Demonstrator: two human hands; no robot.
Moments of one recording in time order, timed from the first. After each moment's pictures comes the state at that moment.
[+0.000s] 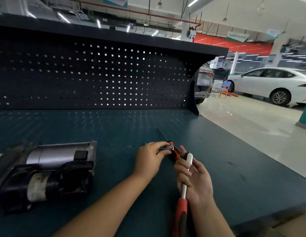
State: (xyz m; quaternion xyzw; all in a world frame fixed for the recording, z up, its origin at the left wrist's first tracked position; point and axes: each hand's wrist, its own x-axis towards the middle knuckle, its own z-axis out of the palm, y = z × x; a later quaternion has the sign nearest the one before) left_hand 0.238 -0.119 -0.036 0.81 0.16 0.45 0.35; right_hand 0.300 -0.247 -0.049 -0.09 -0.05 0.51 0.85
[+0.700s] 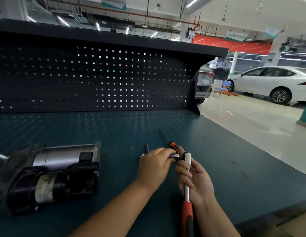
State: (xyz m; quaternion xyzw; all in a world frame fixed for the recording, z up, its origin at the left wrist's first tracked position) left_hand 0.215 -0.140 -0.030 0.85 0.10 0.50 0.12; right_hand 0.284 -0.251 -0.037 -0.04 -0.11 0.55 0.83
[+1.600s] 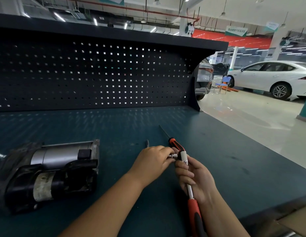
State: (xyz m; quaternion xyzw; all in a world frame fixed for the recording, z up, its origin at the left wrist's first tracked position) left_hand 0.210 -0.121 -0.030 0.93 0.05 0.36 0.09; right_hand 0.295 -0.249 -0.040 -0.22 -0.05 0.55 0.80
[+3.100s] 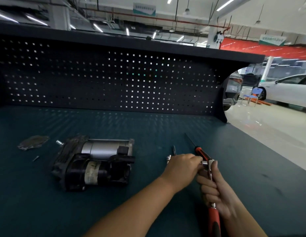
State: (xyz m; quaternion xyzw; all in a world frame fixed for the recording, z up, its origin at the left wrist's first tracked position) left_hand 0.196 -0.133 -0.025 0.94 0.07 0.33 0.09; right_hand 0.272 -0.250 -0.034 -0.28 -0.16 0.61 0.73
